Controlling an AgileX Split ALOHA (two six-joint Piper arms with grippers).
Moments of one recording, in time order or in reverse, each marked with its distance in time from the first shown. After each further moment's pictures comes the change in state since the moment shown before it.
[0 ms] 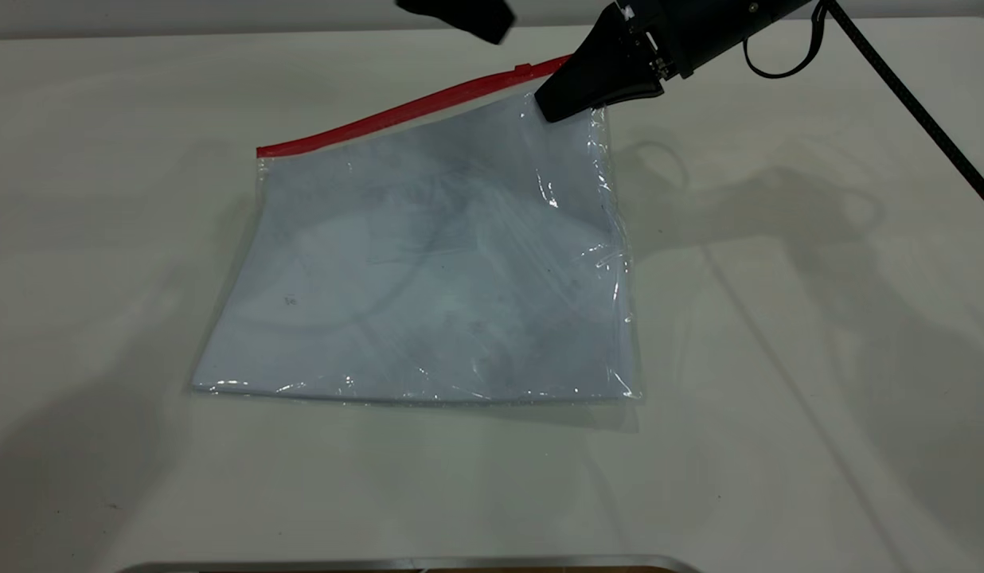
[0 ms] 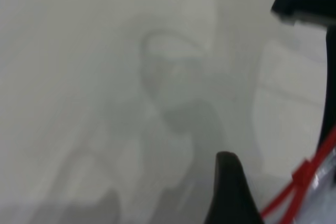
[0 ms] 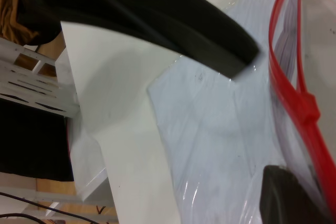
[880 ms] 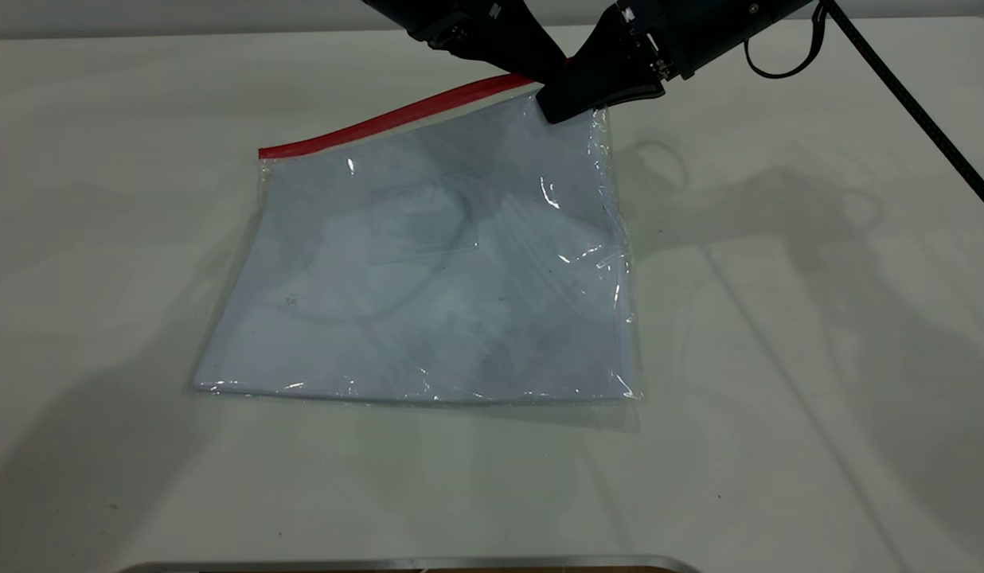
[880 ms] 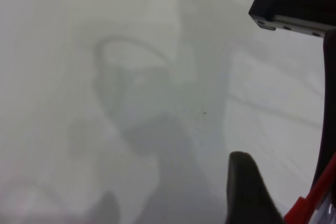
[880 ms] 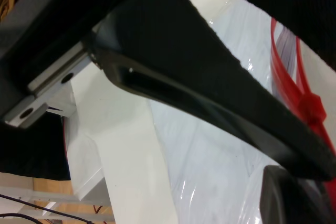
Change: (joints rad) left arm -0.026 0.112 -0.076 -0.072 0.069 0.028; right arm 0.000 0.000 0.000 -0.006 -0.008 0.000
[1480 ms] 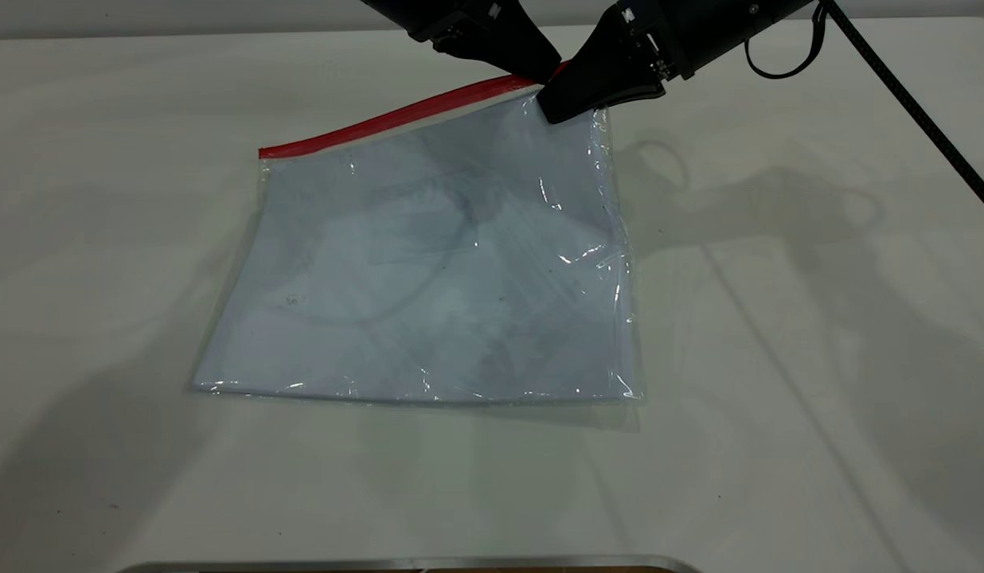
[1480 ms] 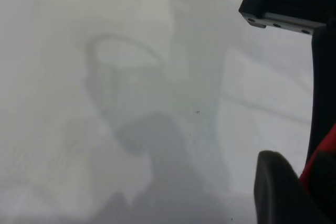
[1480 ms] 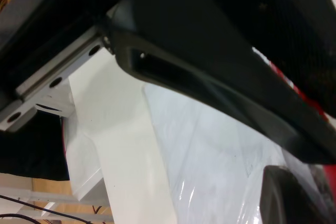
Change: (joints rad) left arm 0.000 0.000 0.000 0.000 0.015 -0.002; right arm 0.000 0.000 0.000 0.001 -0.002 -0.001
